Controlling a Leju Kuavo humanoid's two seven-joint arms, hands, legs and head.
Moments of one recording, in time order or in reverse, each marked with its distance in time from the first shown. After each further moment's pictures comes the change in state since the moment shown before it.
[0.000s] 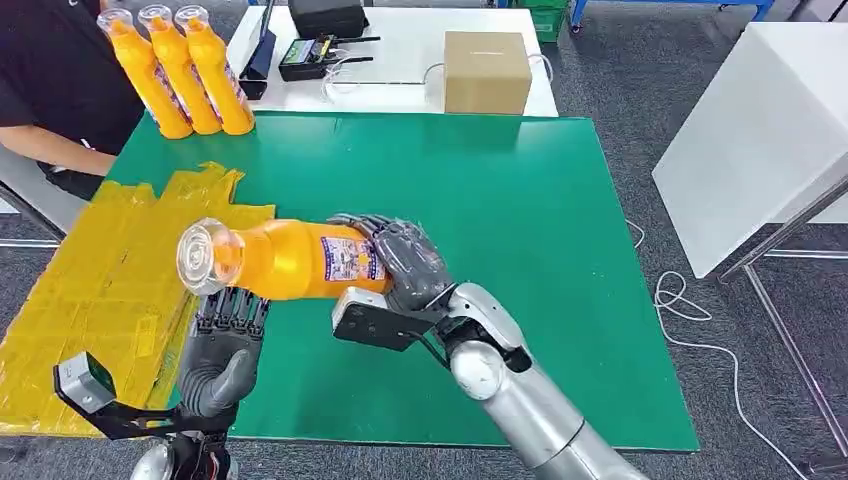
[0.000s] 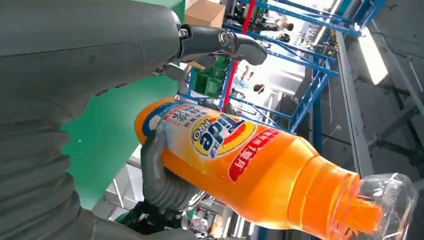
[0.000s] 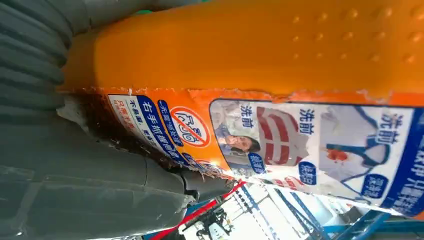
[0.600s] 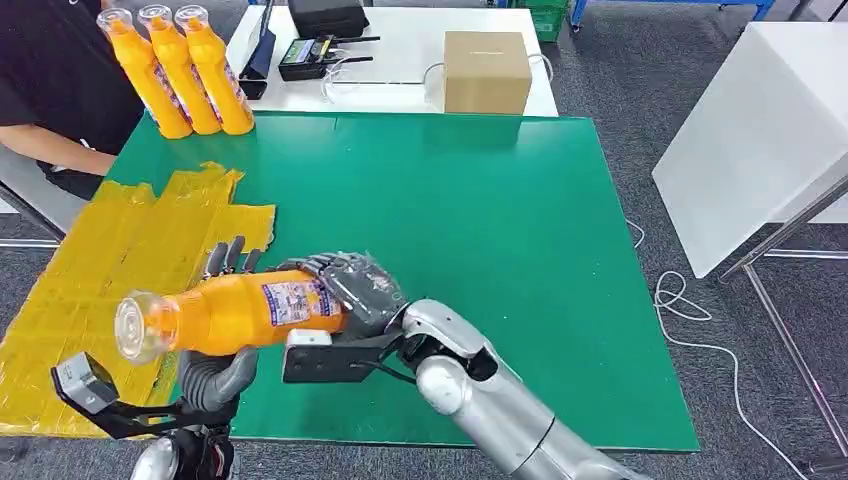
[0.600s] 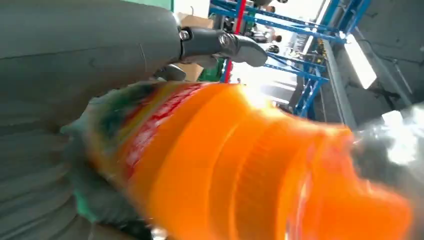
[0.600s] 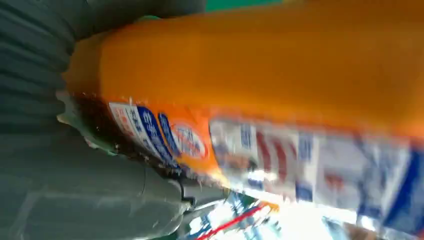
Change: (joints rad) left arm -0.017 -0.011 -0.002 -0.008 -0.084 0.043 -0.056; right arm -0.040 0.042 0.189 0.100 0.011 0.110 0.011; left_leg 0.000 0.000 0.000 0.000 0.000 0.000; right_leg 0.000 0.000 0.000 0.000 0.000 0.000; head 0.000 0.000
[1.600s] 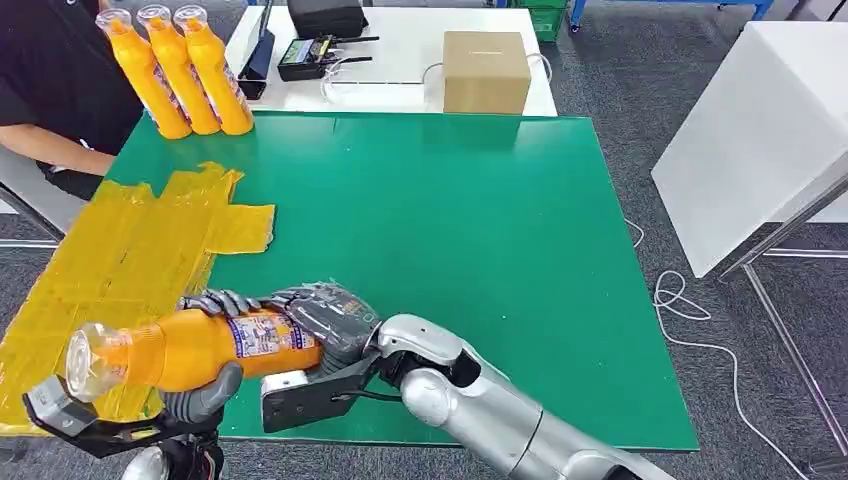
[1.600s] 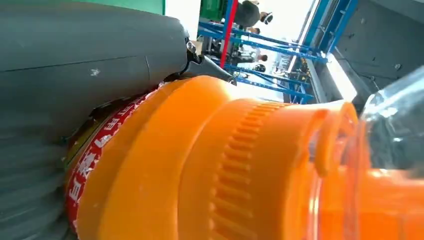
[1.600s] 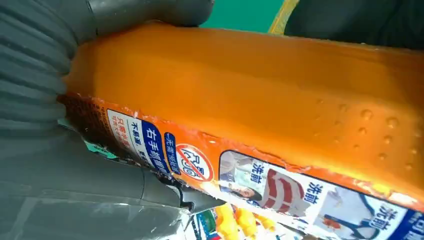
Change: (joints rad) left arm 0.024 -0.008 0.047 -0.016 -0.066 0.032 -0.061; right arm -0.075 -0.022 0.174 0.026 -0.094 0.056 -0.032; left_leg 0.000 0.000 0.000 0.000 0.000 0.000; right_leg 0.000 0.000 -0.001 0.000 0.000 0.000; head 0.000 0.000
